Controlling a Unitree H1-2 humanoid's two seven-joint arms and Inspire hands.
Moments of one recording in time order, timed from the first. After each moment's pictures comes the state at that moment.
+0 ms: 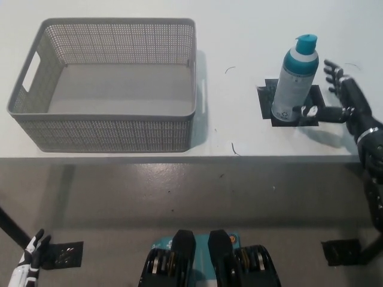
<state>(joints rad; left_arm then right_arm) 0.25 0.19 0.15 -0.08 0.05 -0.16 -0.02 -0.70 -0.25 -0.05 0.59 -0.10 0.15 0.09</state>
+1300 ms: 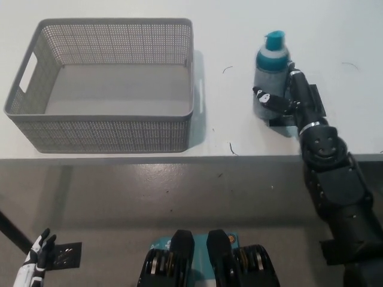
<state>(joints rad) 0.25 0.19 0.13 -0.08 0.06 -0.16 -0.02 -0.84 -0.07 -0.04 0.84 -0.11 -0.05 -0.13</state>
